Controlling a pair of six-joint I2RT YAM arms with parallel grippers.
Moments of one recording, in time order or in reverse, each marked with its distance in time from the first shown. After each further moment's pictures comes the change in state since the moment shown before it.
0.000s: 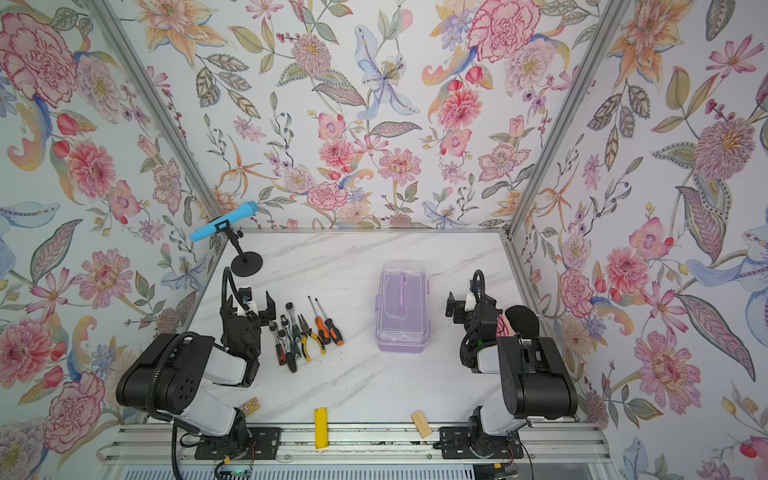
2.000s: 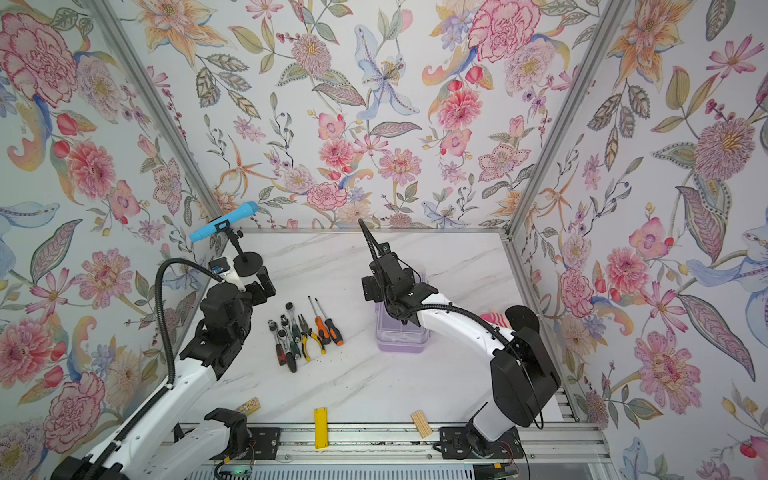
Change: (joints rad) left arm -0.168 -0.612 0.479 -1.283 -0.032 -0.452; right arm 0.732 0.047 0.904 -1.317 0.333 0.311
